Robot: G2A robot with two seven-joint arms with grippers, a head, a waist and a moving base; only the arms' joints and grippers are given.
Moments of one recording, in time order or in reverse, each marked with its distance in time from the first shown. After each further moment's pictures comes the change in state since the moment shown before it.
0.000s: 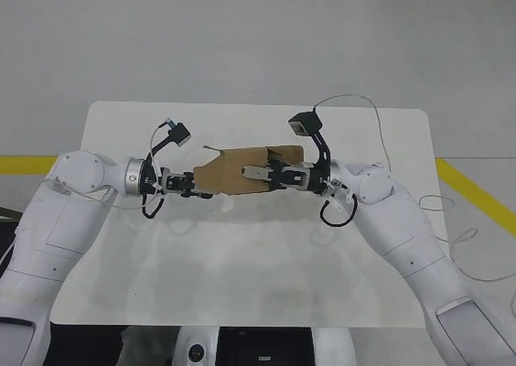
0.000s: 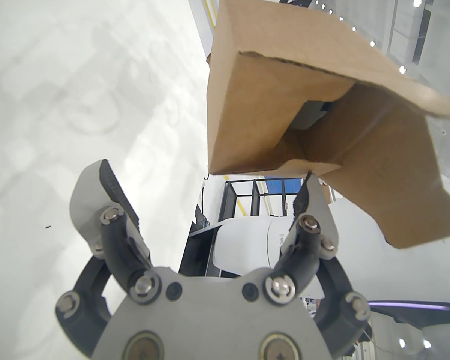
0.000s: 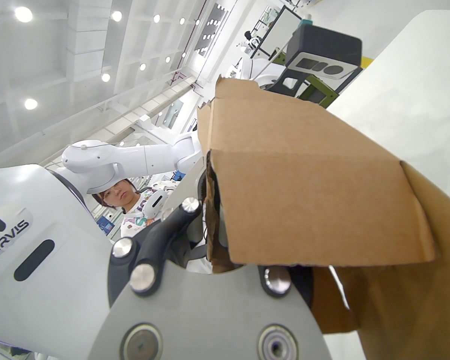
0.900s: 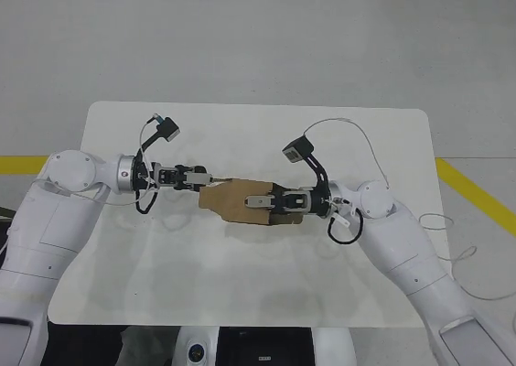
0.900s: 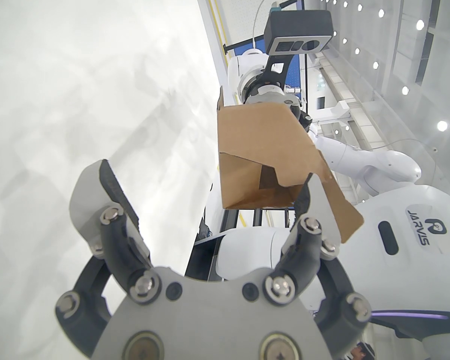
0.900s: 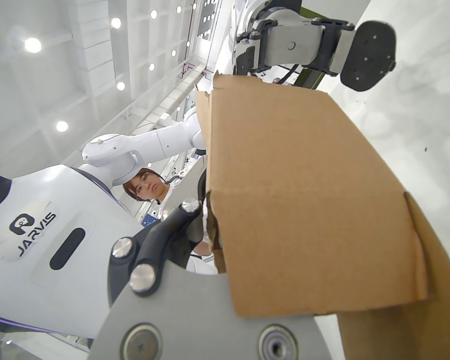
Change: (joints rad) left arm -0.001 0.007 -0.029 0.036 0.013 0.000 0.032; right arm -0.098 0.019 0.012 -0.071 0.077 0.184 0.146
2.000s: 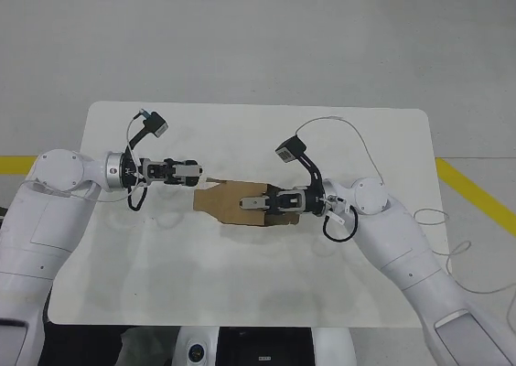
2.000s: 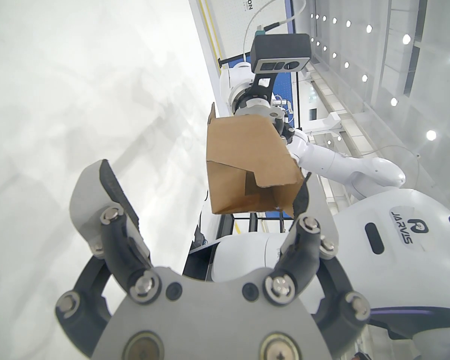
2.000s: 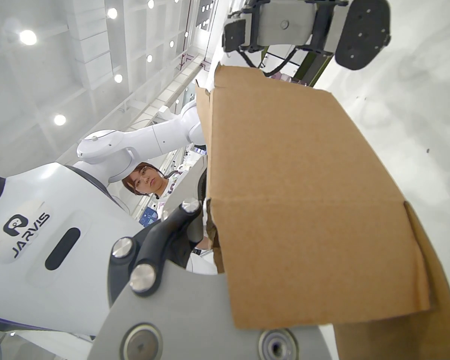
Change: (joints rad) left arm 0.010 0.010 -0.044 0.027 -0.036 0.000 0.000; right arm 0.031 -0.026 -0.025 0.033 -0.005 -0.003 0.031
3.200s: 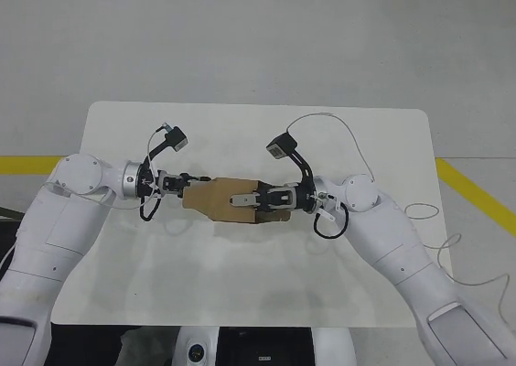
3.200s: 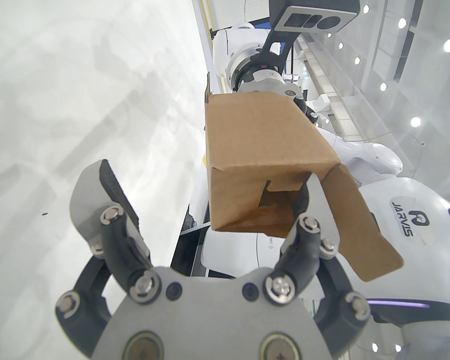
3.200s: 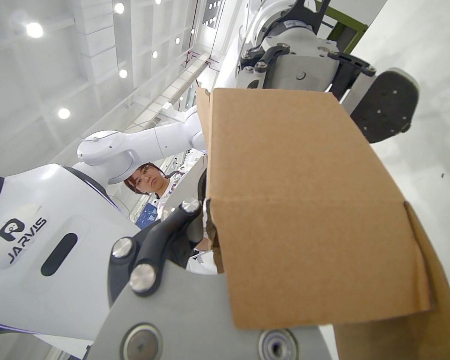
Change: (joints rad) left arm -0.005 -0.020 0.076 -0.006 -0.028 0.026 -0.056; right arm 0.042 -0.032 -0.041 0.048 0.010 -0.041 -0.028
